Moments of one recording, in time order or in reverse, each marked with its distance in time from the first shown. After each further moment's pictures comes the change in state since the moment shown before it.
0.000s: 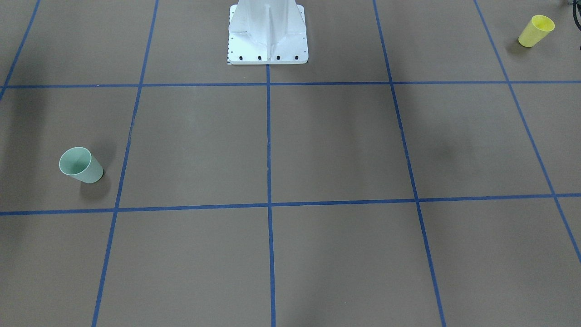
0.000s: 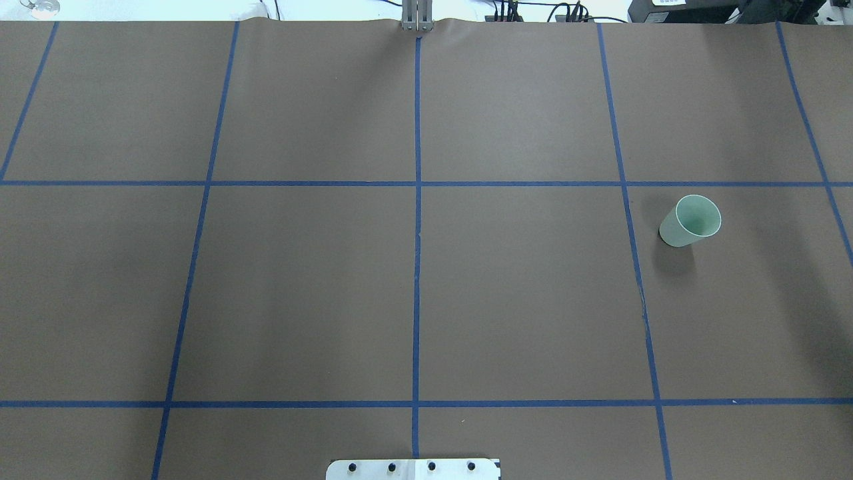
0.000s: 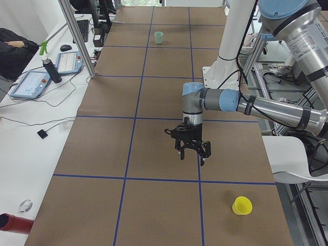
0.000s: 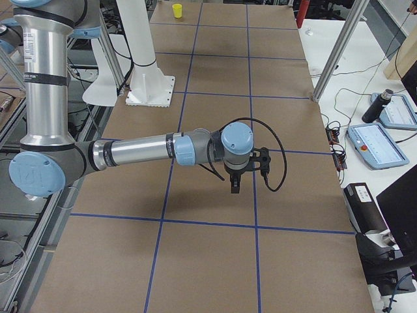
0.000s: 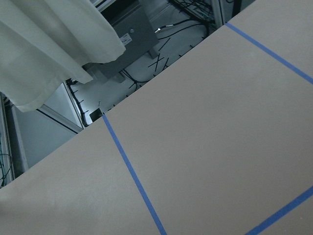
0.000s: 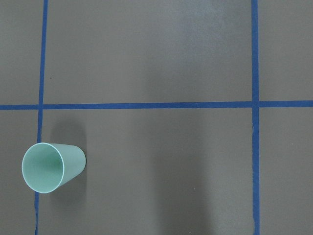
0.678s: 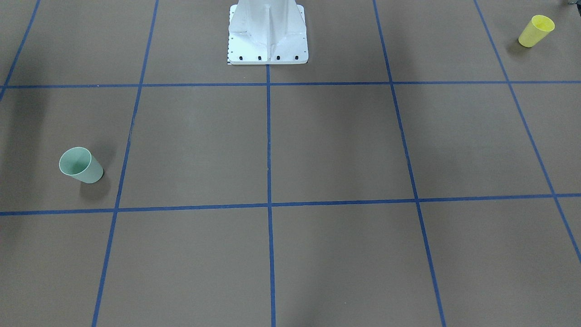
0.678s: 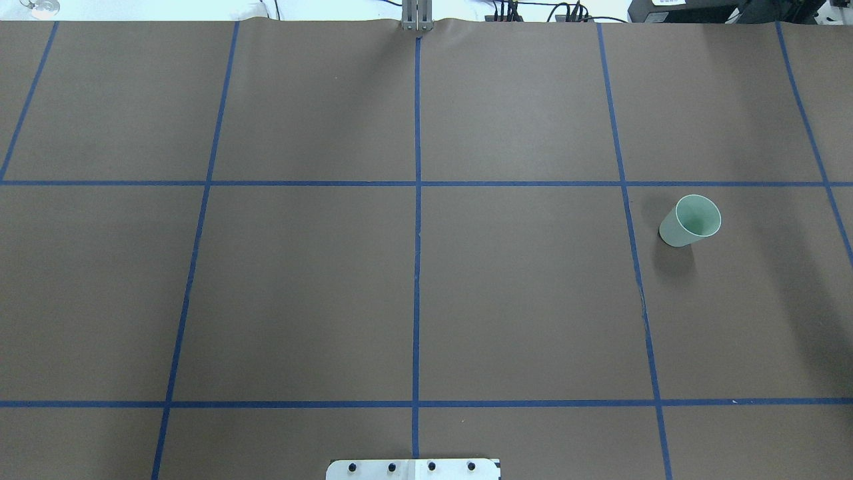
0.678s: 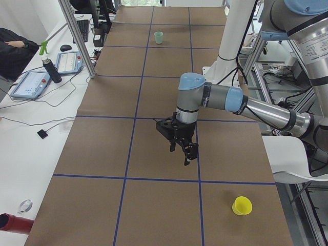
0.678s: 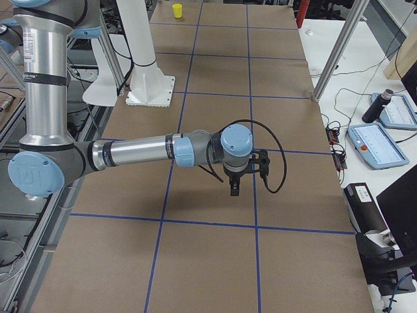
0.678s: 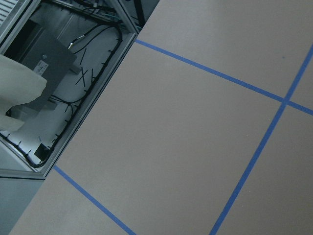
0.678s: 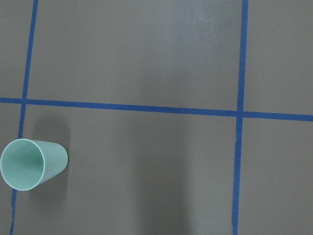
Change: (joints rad) left arm -0.373 -0.113 0.018 -0.056 -0.167 0.660; right arm 0.000 -0.010 -0.004 -0.002 -0.006 -0.010
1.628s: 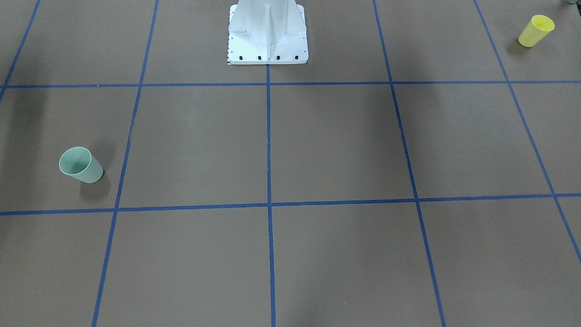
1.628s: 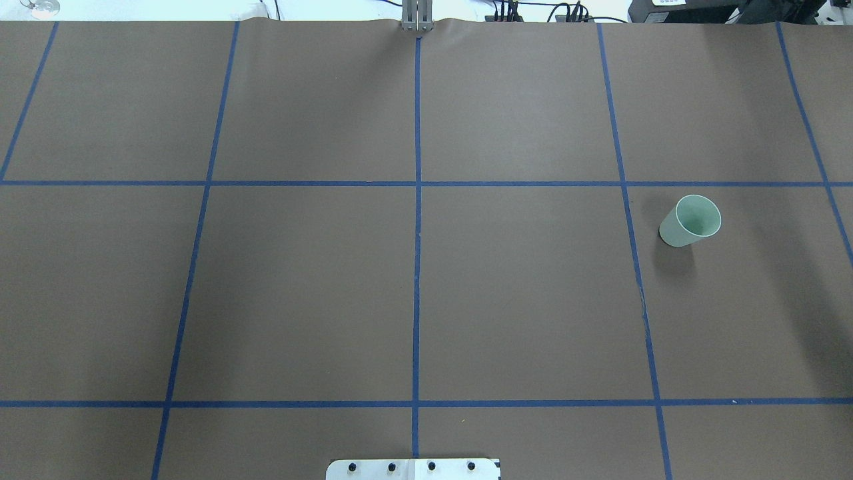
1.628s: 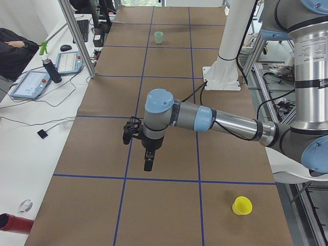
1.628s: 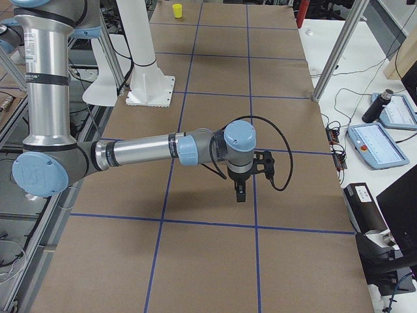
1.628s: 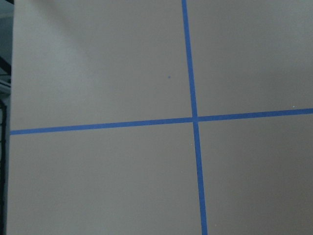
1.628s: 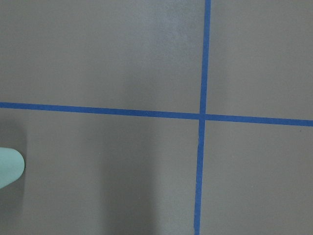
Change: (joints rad) left arm -0.224 -0.259 0.280 -0.061 -0.288 0.817; right arm 0.001 0.025 -0.004 0.003 -0.145 -0.063
